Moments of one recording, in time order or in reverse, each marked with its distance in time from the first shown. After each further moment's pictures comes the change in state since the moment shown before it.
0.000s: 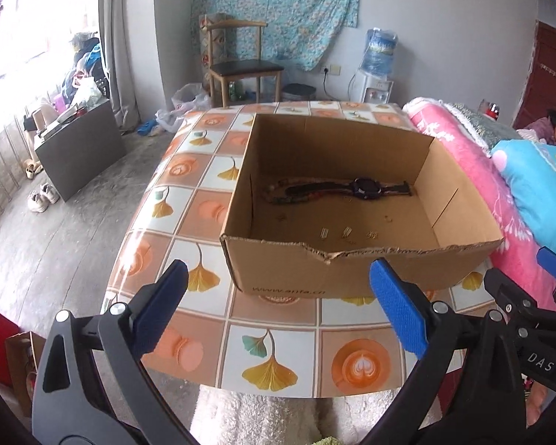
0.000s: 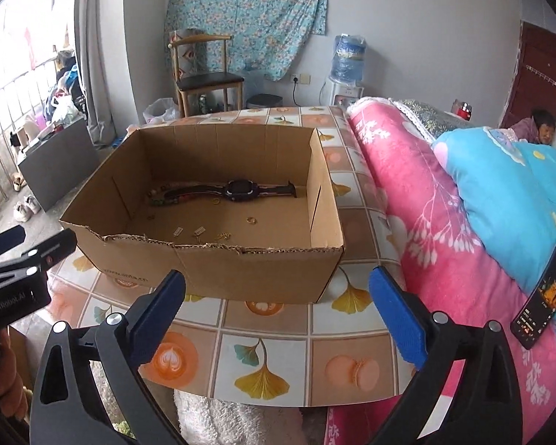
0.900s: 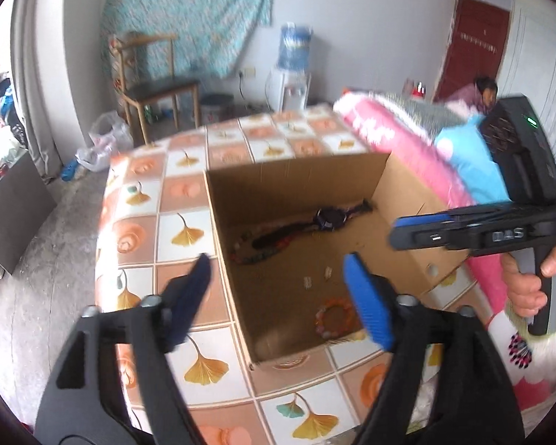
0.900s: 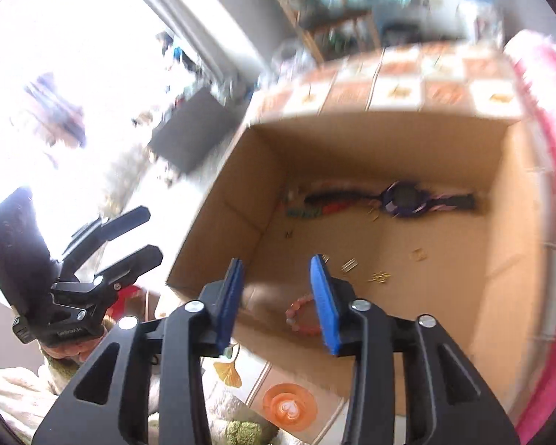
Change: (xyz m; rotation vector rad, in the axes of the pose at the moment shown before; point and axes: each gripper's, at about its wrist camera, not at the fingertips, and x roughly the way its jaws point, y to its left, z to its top) left arm 0.025 0.038 0.078 0.208 -0.034 -0.322; right arm 0.074 0.019 0.100 0.026 0.191 0.649
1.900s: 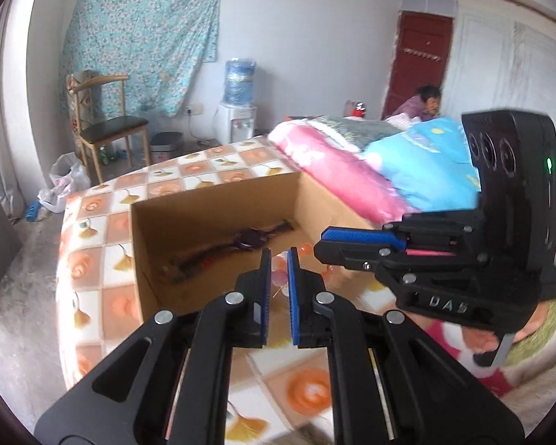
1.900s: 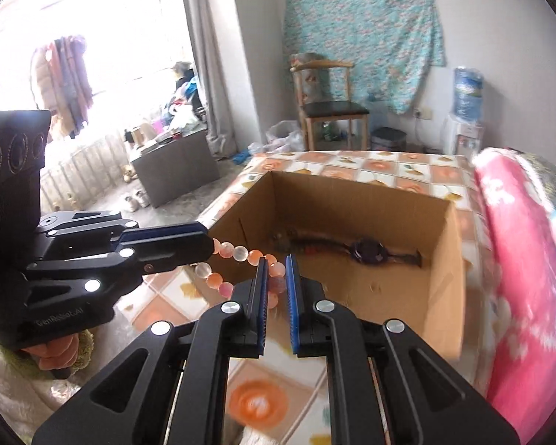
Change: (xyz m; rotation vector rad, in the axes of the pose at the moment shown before) left arm -0.020 -0.065 -0.012 0.107 -0.104 -0.157; right arm -0.018 0.050 -0.027 -0.275 -0.184 -0.122
